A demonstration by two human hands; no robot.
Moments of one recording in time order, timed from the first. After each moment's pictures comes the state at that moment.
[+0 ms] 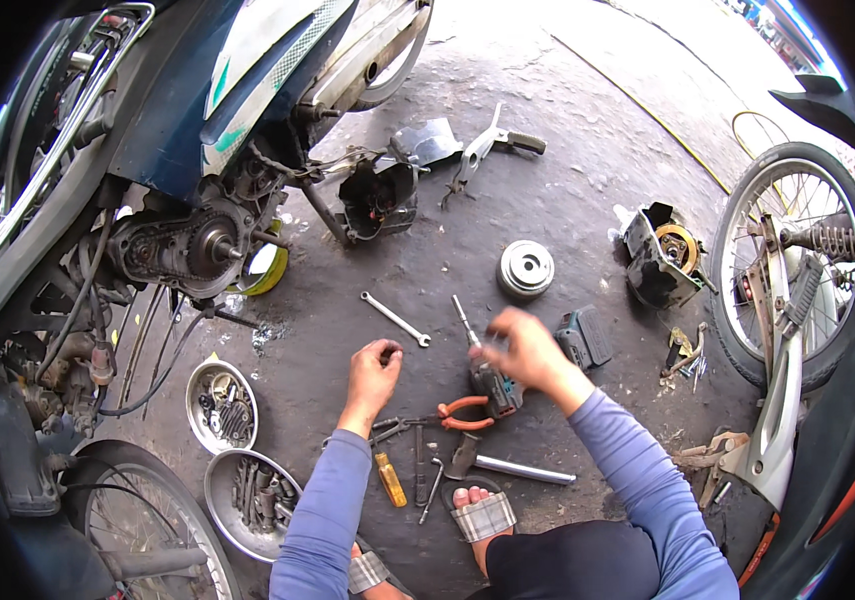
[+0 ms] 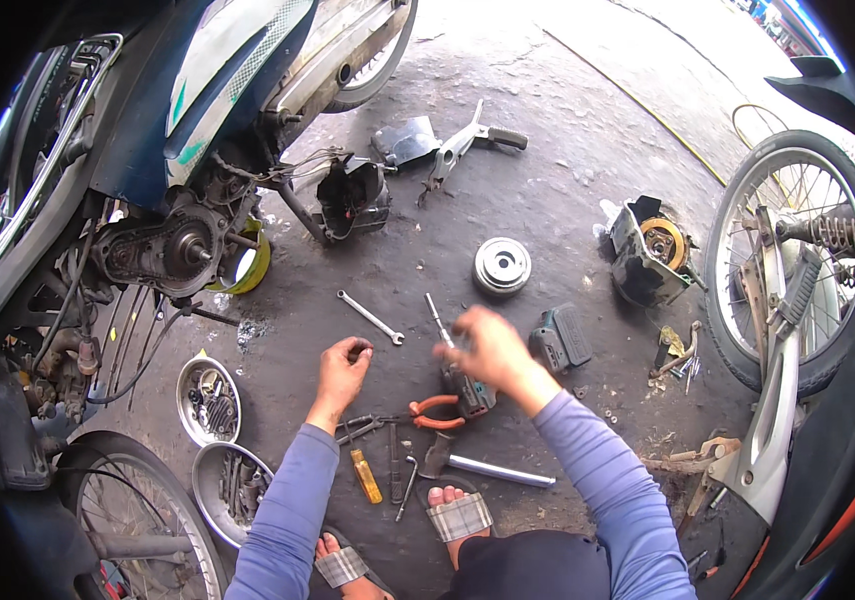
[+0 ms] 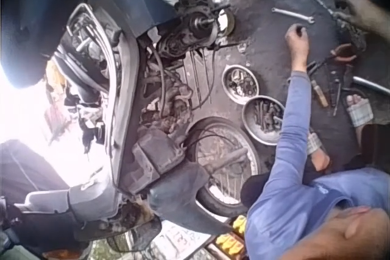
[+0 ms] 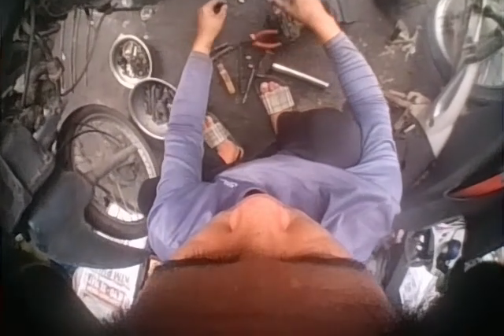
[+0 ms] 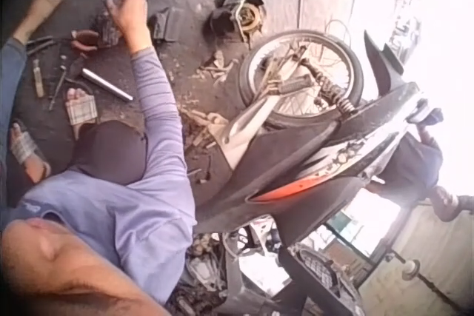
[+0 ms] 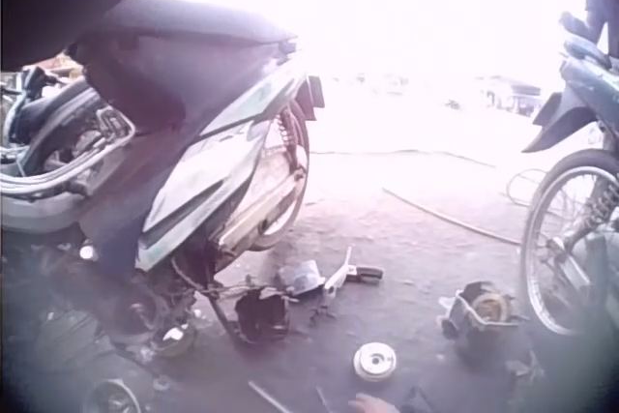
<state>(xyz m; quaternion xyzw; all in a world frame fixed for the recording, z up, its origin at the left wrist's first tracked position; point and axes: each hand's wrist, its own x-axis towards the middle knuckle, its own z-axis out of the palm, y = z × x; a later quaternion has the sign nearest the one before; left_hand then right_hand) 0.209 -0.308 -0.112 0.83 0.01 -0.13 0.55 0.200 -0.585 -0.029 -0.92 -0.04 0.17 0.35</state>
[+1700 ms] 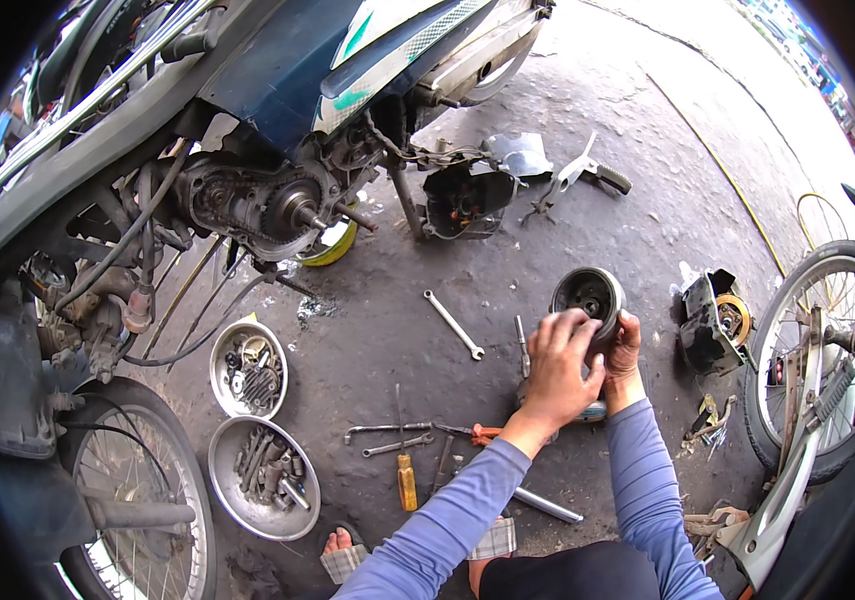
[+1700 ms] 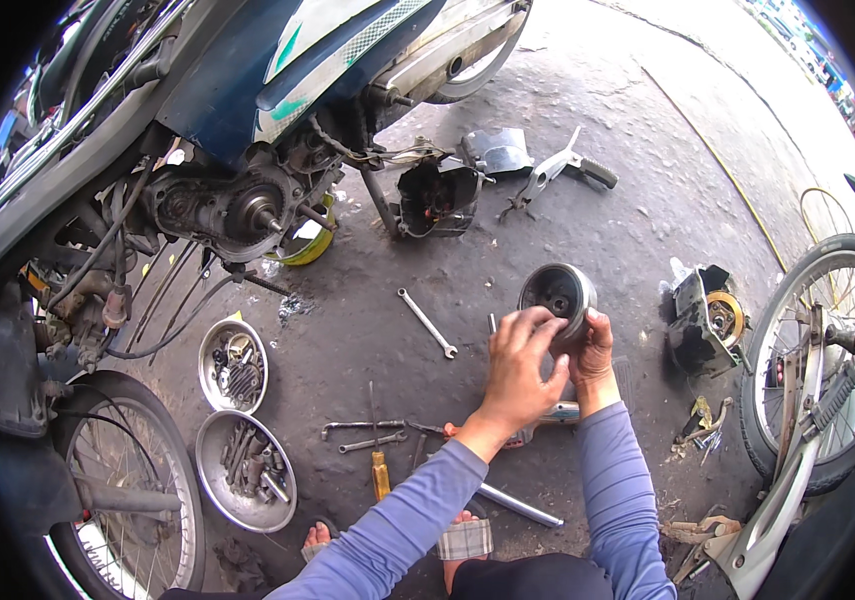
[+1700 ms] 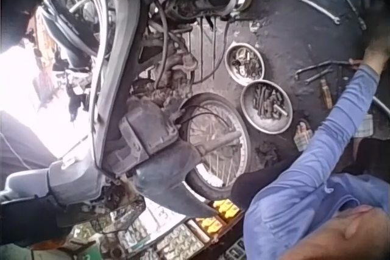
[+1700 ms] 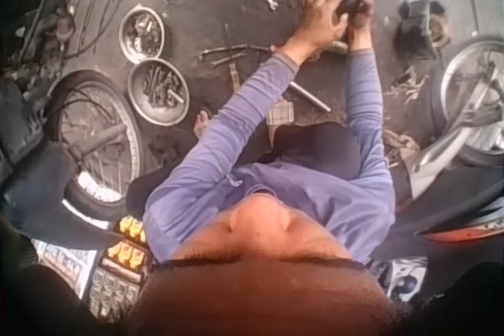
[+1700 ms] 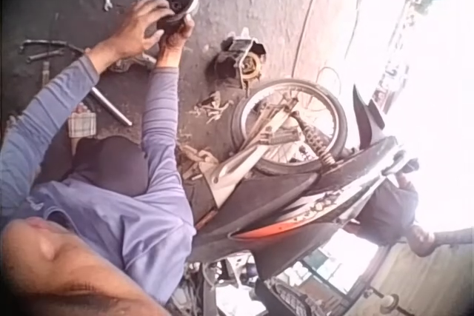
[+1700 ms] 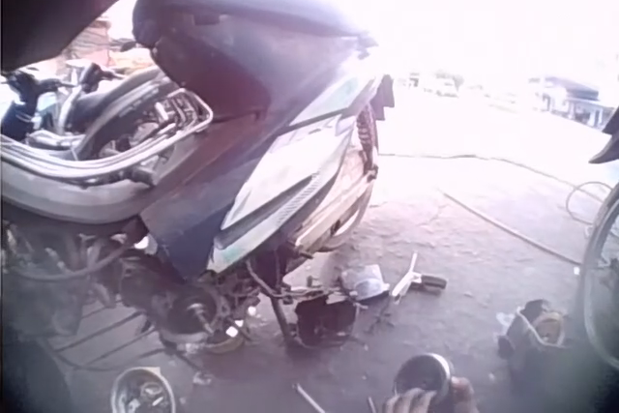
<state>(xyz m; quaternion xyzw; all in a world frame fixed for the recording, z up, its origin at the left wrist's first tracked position) 0.214 -0.475 -0.013 0.84 -0.13 0.12 0.51 0.247 -0.630 -0.077 -0.32 0.09 0.14 0.93</state>
